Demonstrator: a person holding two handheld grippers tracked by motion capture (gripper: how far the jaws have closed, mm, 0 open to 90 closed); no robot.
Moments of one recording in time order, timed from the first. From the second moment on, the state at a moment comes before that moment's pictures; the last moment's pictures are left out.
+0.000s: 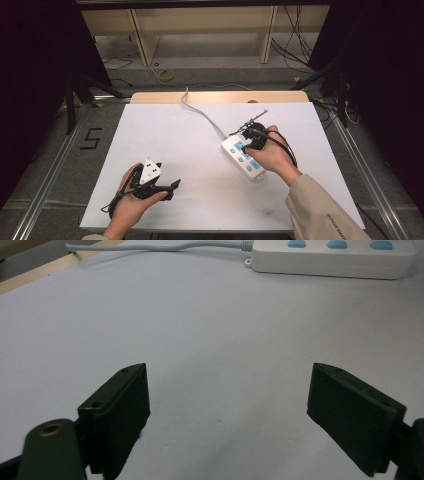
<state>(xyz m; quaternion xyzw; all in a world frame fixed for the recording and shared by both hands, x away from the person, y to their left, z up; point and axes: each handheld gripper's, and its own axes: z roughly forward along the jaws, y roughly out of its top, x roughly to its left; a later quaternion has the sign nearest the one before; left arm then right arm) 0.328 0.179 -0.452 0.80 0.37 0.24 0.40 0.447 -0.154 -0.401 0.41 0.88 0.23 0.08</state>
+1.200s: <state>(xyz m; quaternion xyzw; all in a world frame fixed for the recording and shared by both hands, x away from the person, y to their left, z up) 0.329 0.179 -0.453 0.81 0.37 0.24 0.39 0.403 -0.227 -0.398 0.40 0.85 0.33 0.12</state>
